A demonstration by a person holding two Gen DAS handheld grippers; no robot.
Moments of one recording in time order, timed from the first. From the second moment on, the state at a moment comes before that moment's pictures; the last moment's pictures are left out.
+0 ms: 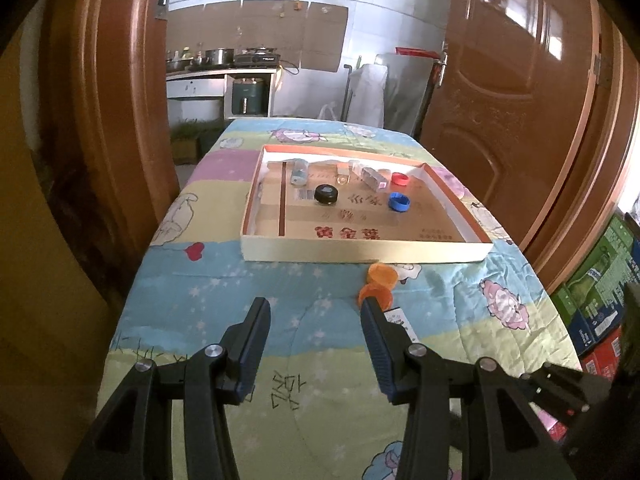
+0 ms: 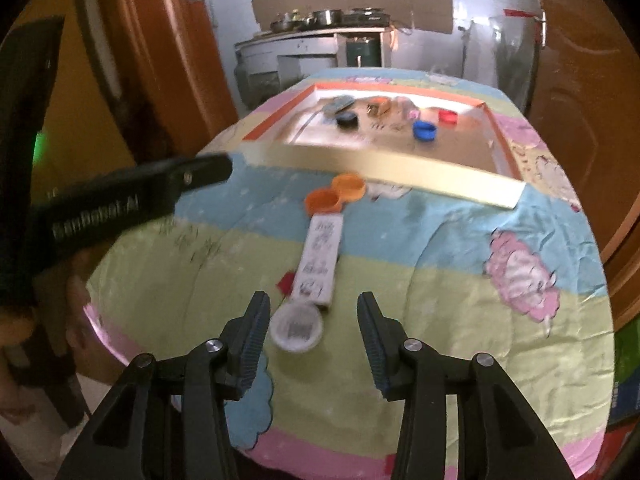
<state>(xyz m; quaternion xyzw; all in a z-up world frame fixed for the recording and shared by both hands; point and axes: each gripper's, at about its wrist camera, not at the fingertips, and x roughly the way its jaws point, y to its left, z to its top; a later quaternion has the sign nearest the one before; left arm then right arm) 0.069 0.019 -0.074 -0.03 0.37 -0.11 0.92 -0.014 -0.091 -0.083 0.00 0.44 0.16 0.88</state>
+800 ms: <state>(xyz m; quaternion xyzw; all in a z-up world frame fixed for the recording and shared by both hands) 0.059 -0.028 -0.092 -0.01 0.39 -0.16 0.91 -0.033 -0.096 -0.101 -0.05 0.43 0.14 0.89</state>
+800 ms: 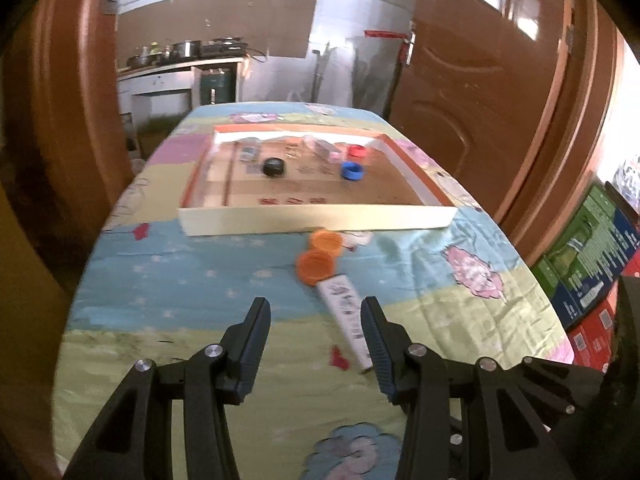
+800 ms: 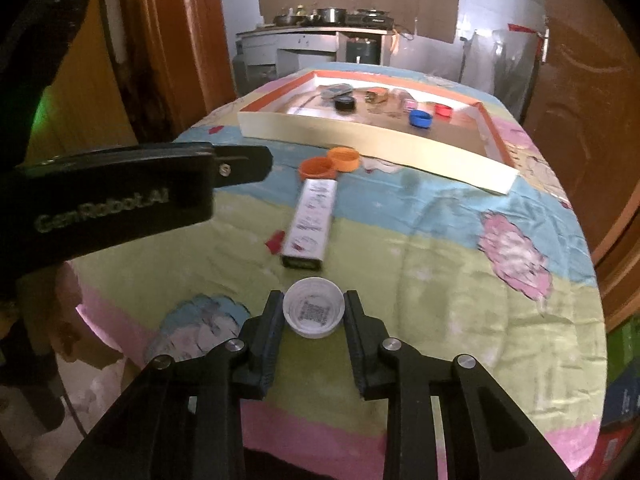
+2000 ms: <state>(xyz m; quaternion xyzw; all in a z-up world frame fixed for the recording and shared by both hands) 0.063 -0.052 -0.113 -0.02 0.40 -0.14 0.90 -0.036 -0.147 -0.094 0.01 0.41 0.11 0.90</state>
